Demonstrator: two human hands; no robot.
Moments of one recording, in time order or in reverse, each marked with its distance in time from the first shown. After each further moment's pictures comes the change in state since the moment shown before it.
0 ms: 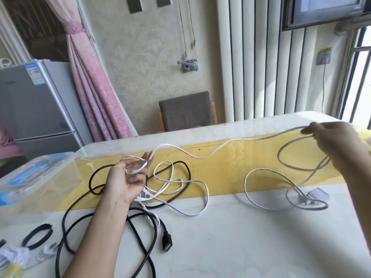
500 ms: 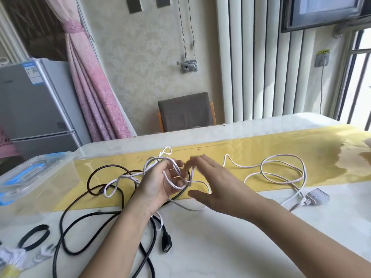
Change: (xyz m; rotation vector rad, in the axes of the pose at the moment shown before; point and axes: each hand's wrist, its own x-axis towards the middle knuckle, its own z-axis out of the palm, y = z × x) left_hand -0.008 -0.062 0.047 0.586 0.078 -0.009; right_hand -0.135 -0.039 0.099 0.030 -0.692 -1.116
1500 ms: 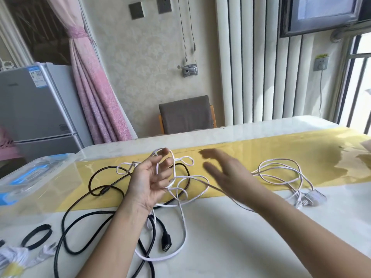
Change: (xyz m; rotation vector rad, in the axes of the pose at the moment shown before) left_hand -0.004 0.010 -0.018 -0.437 -0.296 0.079; right_hand 0.002 0.014 -0.012 0.092 0.119 0.367
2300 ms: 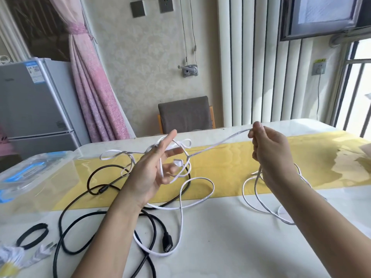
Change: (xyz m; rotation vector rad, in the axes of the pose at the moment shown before) left_hand -0.011 0.009 0.020 0.618 0.052 0.168; right_hand 0.015 0.001 -0.046 0.576 0.604 0.301
